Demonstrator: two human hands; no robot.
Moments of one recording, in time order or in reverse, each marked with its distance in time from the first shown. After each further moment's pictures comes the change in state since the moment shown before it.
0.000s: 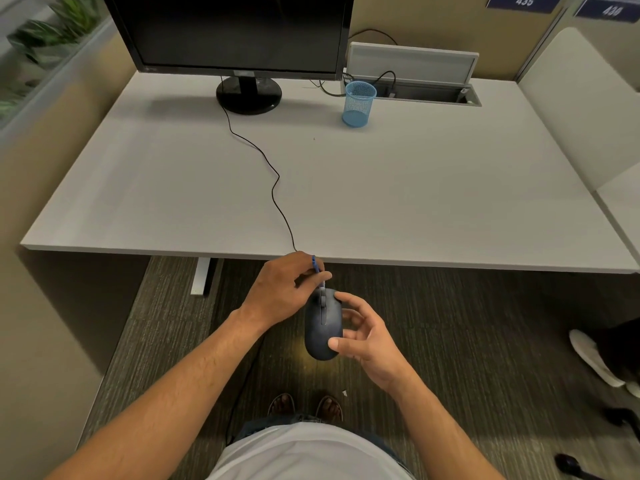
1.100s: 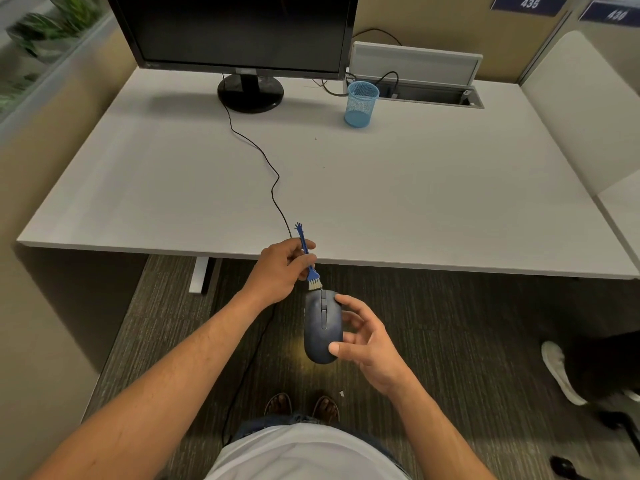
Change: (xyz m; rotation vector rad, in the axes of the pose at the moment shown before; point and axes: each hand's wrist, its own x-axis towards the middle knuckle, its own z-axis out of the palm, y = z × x) left_hand 0.025 -0.026 0.007 -0.396 -0.055 -0.535; right_hand 0.000 -0.001 -0.001 0.015 -0.035 0.002
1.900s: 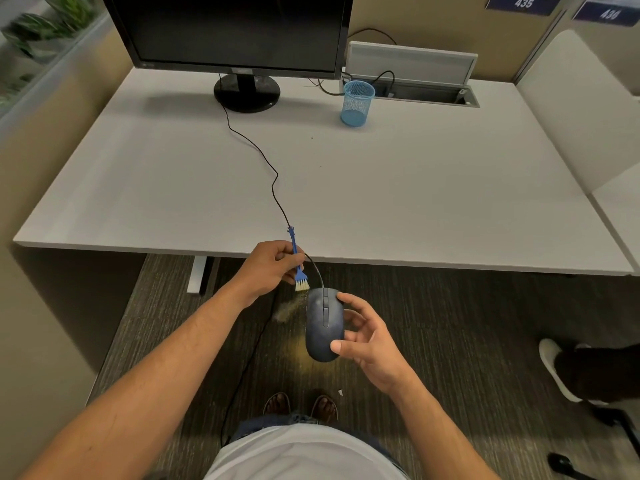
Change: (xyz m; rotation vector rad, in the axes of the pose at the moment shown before) left_hand 0.007 -0.012 -0.012 -0.108 -0.080 -0.120; right_hand -0.006 -0.003 -0.005 0.041 0.005 -0.005
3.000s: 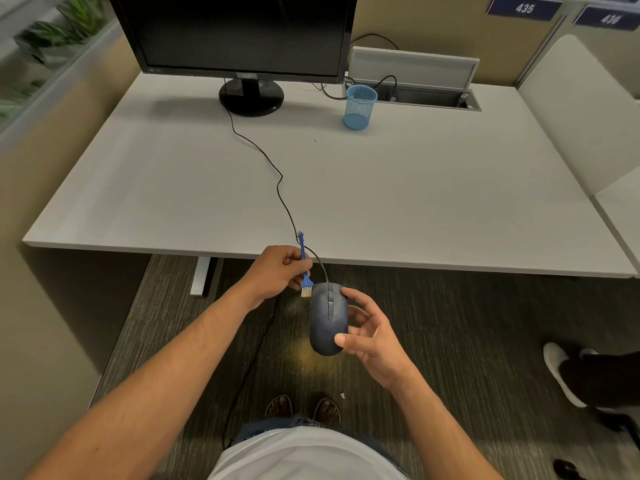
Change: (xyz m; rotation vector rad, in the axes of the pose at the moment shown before) left_hand -0.005 0.000 0.006 0.032 -0.029 -0.014; right_hand 0.003 -0.004 0.001 0.029 0.018 -0.003
